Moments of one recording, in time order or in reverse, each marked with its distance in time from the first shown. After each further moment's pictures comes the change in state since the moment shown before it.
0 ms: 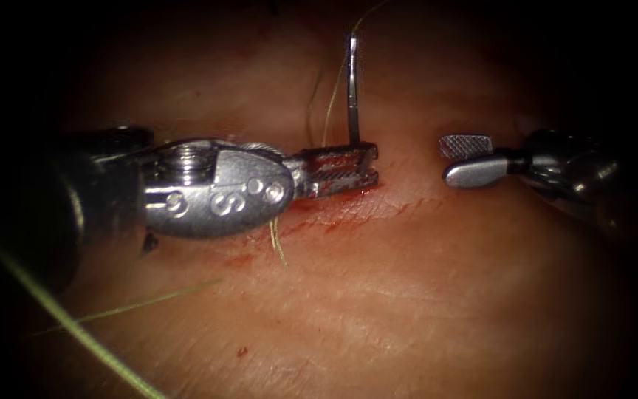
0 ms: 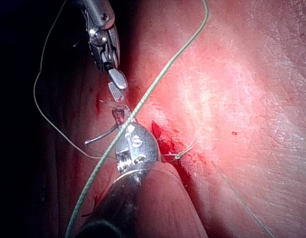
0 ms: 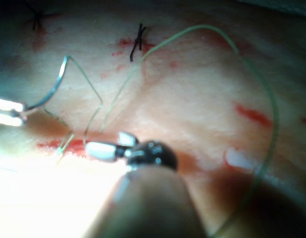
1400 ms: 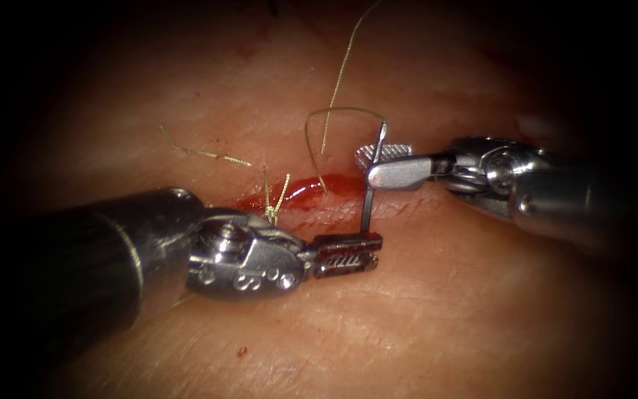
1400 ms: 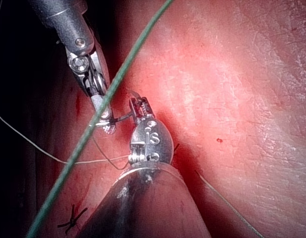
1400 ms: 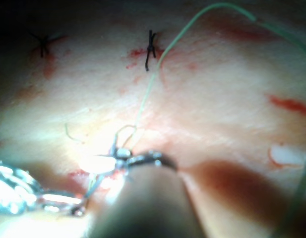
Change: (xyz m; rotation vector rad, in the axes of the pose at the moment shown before) right arm -0.002 0.000 0.008 0.149 0.070 0.199; left arm -0.004 0.005 0.003 -0.035 -0.013 0.230
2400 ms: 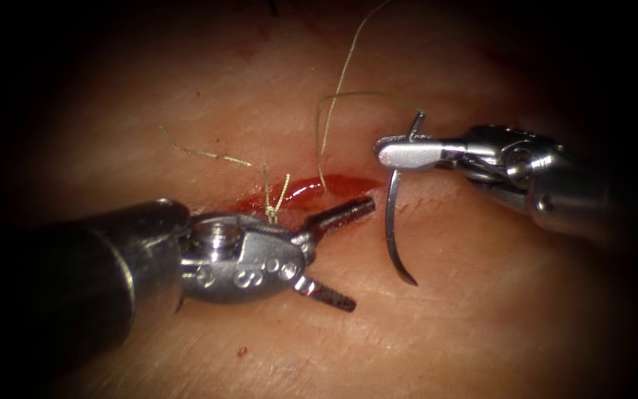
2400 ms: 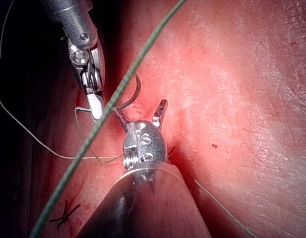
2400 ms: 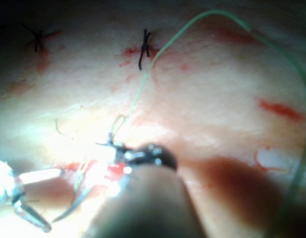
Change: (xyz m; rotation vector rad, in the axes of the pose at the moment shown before) right arm 0.002 0.000 -0.003 -0.002 0.001 -0.201; left arm 0.000 -0.001 0.000 -0.105 -0.036 -0.389
